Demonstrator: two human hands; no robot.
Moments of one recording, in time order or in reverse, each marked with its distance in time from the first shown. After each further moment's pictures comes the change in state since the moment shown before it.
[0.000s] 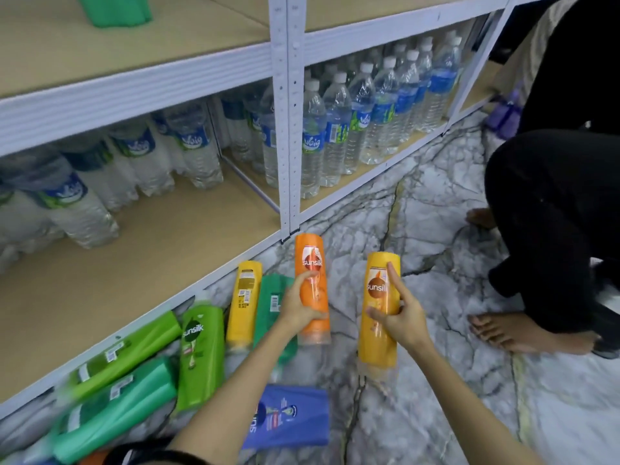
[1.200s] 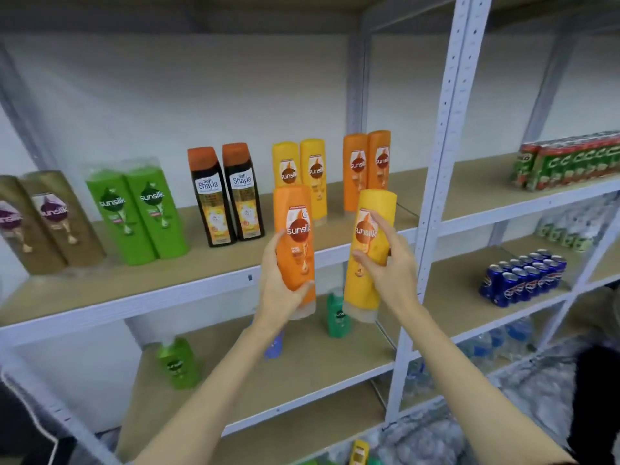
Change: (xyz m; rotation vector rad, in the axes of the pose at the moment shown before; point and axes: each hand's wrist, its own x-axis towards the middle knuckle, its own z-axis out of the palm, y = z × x) left_hand -0.395 0.684 -0.392 0.132 0.784 0.729; right_hand -0.152 -0.864 -0.108 0.140 0.013 -0.911
